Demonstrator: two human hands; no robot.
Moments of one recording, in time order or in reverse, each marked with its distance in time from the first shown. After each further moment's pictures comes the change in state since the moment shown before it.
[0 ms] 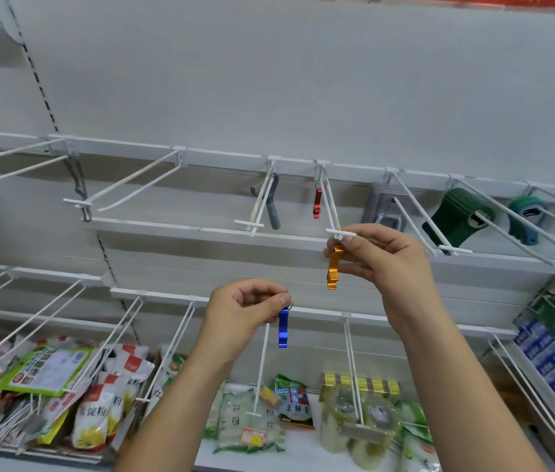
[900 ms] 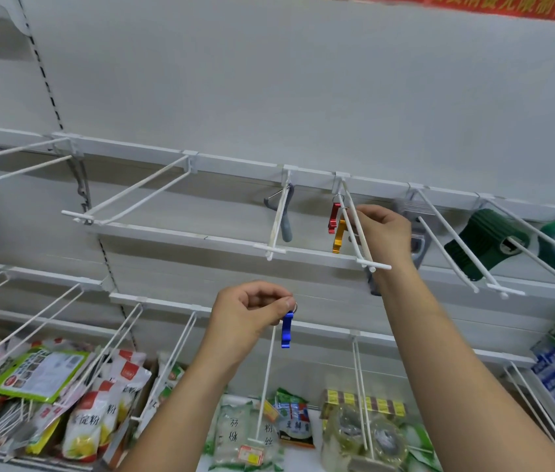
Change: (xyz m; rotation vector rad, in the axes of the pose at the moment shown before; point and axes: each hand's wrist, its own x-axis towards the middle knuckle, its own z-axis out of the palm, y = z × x) left_hand 0.043 -0.008 -0.012 -0.009 0.015 -0.012; right_hand 0.124 0.032 0.027 -0.097 0.217 0.027
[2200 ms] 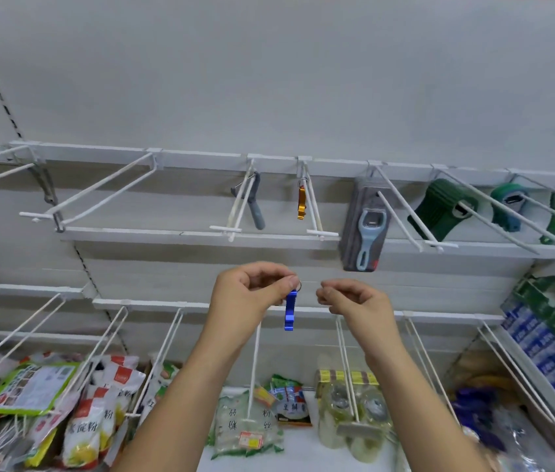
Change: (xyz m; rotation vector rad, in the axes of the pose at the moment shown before) left_hand -0.021 0.024 0.040 0.056 -0.069 0.066; right_hand -0.118 0.071 -0.058 0.000 -0.106 0.140
